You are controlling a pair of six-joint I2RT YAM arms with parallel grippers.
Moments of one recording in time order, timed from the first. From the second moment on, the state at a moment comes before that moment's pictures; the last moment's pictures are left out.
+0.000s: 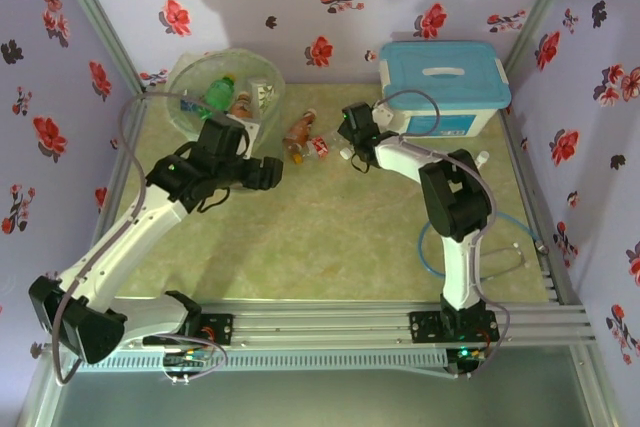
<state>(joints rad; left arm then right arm) -0.60 1.20 1.24 -0.81 -0.04 -0.26 0.50 2.06 1.43 -0.14 0.38 0.93</state>
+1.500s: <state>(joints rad) -0.60 1.13 1.21 -0.57 0.11 -0.48 0.44 1.47 0.91 0.04 -0.15 0.52</state>
